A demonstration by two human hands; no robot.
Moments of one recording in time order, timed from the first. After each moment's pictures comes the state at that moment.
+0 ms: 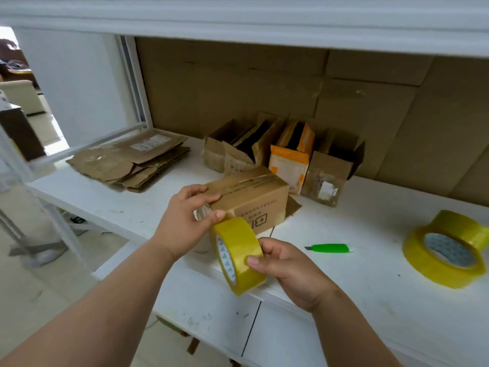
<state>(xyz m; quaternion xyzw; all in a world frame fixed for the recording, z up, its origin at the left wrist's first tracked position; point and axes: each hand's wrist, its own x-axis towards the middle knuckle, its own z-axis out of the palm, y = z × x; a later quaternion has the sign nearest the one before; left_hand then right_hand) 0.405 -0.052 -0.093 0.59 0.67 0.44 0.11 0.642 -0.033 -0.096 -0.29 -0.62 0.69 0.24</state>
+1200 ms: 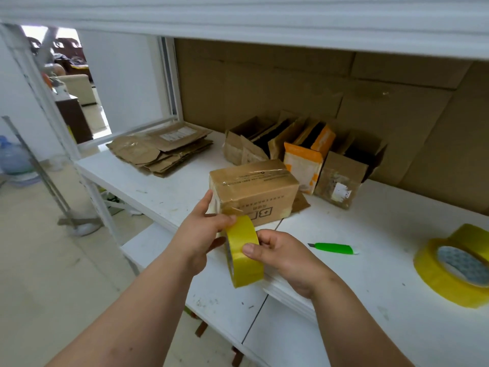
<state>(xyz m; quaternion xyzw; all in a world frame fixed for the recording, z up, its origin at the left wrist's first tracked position) 0.491 -0.099 -0.062 0.22 0.62 0.62 0.43 0.651 -0.030 -0.086 -0.28 -0.67 0.67 0.17</state>
